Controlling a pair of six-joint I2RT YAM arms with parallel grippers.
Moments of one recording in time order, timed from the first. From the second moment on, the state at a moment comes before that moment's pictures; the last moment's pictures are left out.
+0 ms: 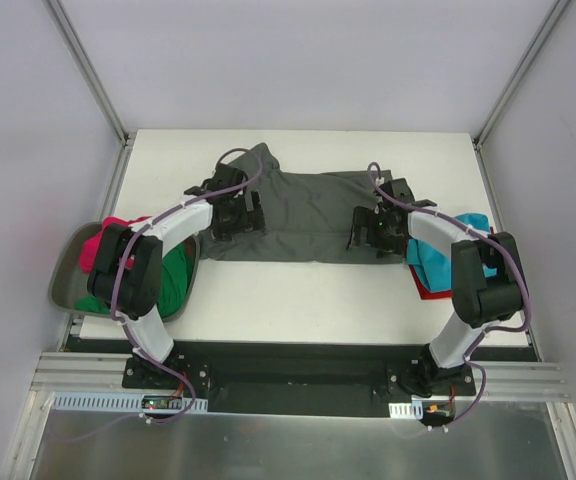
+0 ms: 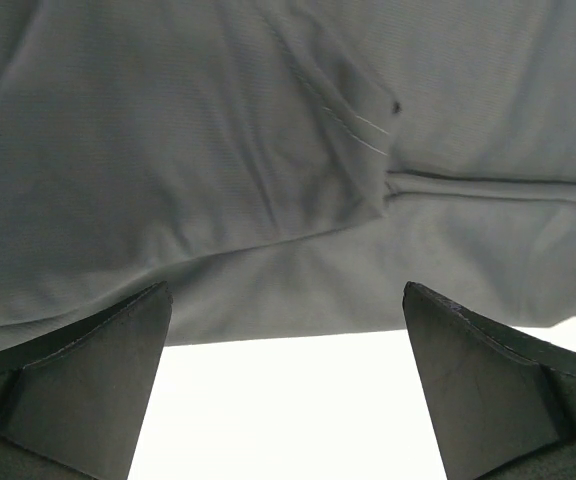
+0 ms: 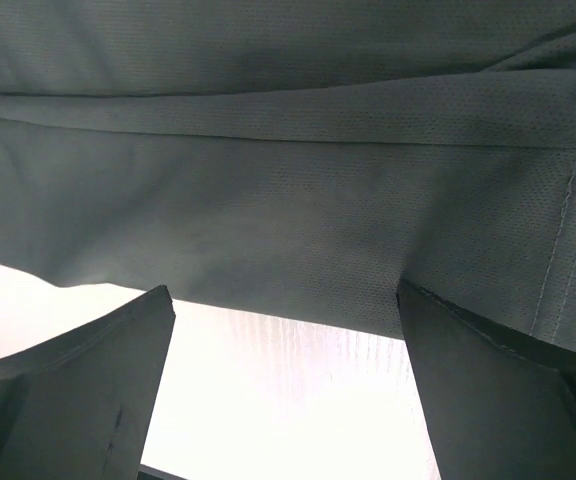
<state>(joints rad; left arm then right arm) -0.40 1.73 1.18 -0.51 0.05 -0.58 0.28 1.69 1.05 -0.51 -0.20 0.37</state>
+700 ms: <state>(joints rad) -0.20 1.81 1.25 -0.52 -0.04 -0.58 0.20 1.71 1.04 -0.49 -0.15 0.38</state>
